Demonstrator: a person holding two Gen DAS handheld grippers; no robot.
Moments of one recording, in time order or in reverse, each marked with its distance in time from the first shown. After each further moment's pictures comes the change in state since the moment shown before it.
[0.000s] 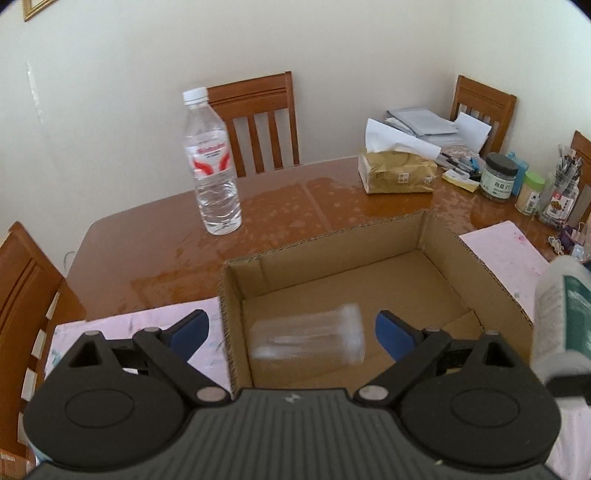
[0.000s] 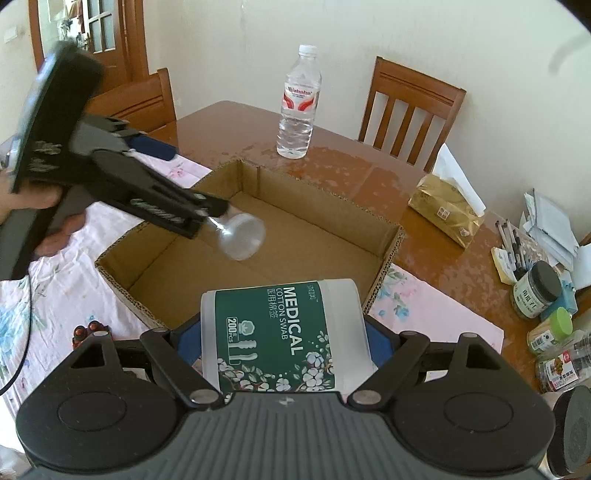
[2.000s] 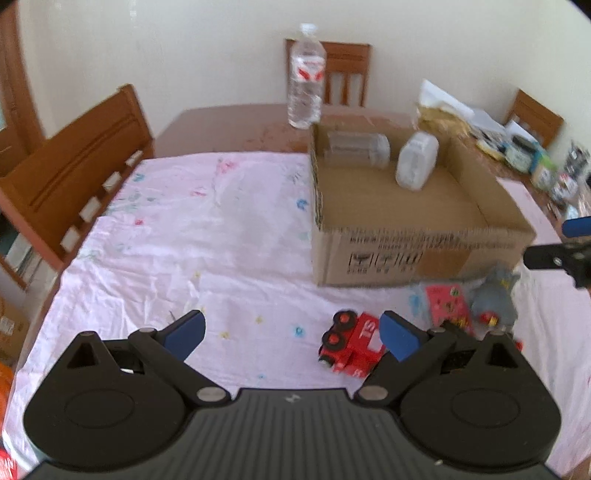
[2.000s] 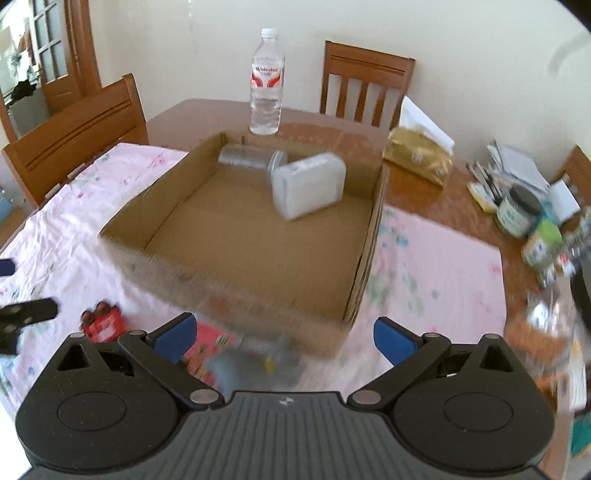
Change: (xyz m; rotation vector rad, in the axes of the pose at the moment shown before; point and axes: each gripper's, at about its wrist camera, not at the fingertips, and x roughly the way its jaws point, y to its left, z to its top) left arm -0.107 0.014 -0.156 -0.228 0.110 0.094; right arm -0.010 0.047 -0.076 0.183 -0.016 -0.094
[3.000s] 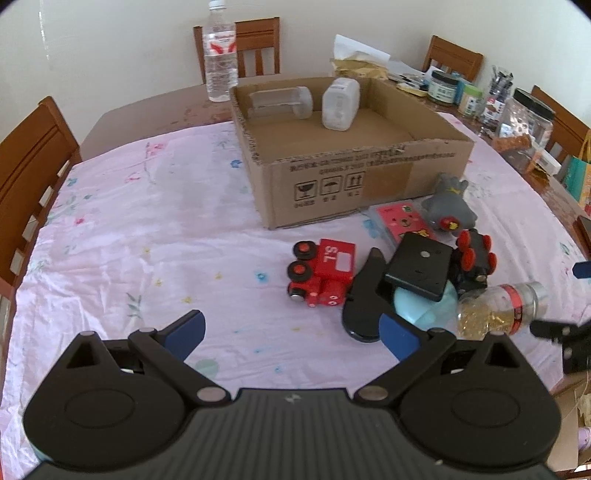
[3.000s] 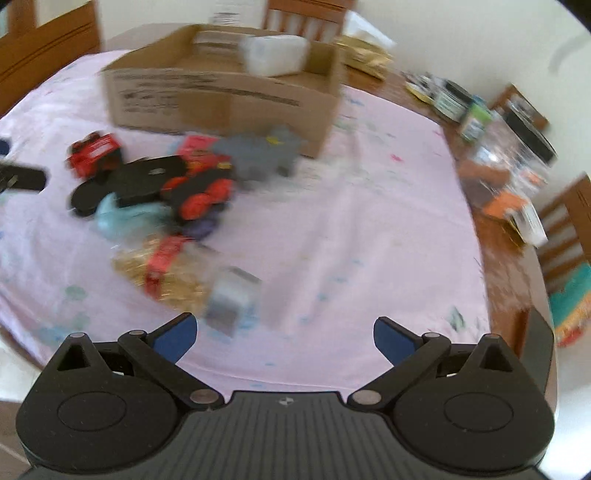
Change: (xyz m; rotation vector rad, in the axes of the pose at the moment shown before) left arm 0.004 0.000 -0.036 0.221 0.053 -0.185; right arm -0.028 0.052 -0.139 0.097 0.173 -0.251
